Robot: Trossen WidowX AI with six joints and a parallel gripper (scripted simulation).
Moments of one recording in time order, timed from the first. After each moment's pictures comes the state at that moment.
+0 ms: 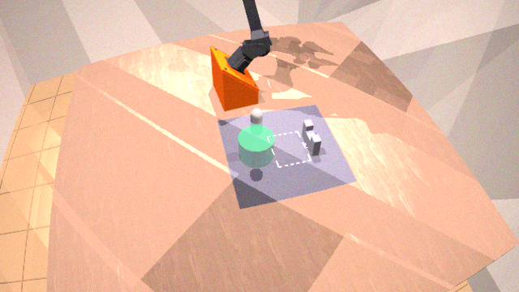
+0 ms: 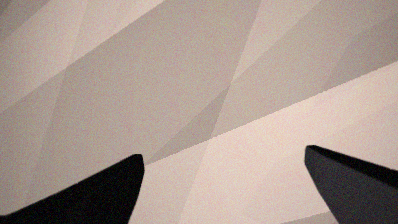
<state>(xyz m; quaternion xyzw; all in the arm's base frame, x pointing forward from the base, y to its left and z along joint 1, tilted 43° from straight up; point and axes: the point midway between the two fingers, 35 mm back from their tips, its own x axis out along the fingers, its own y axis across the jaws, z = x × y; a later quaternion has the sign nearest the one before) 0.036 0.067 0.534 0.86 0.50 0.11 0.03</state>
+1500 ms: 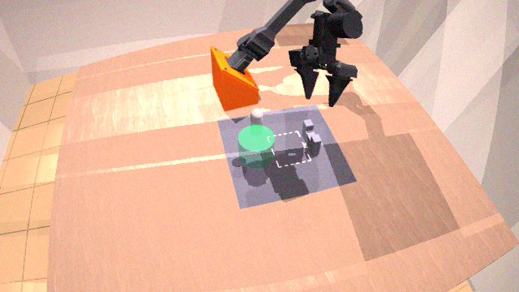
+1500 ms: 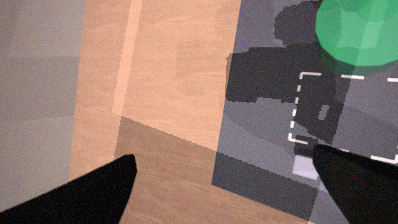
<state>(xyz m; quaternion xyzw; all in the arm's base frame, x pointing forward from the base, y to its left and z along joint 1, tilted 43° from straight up) 0.341 -0.038 0.177 0.74 0.41 -0.28 0.45</state>
